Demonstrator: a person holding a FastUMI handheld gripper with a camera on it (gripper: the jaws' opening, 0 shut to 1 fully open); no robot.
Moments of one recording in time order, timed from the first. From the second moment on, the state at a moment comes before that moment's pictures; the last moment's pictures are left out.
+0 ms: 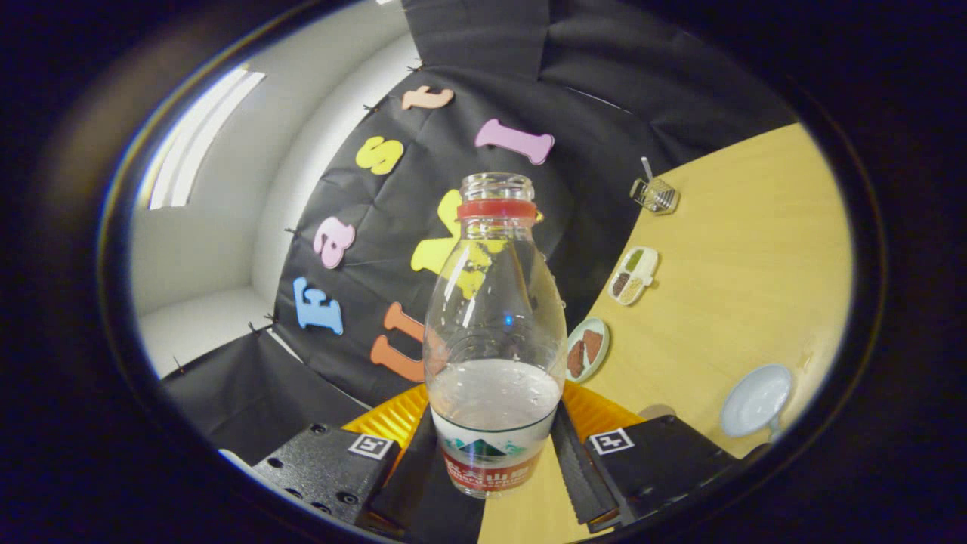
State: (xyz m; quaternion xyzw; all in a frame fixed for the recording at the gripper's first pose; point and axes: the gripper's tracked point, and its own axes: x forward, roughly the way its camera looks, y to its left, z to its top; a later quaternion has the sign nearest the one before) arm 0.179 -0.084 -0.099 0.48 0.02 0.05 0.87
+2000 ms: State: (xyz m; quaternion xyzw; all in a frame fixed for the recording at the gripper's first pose) arm 0.298 -0.038 -0.303 0.06 0.05 0.01 1.00
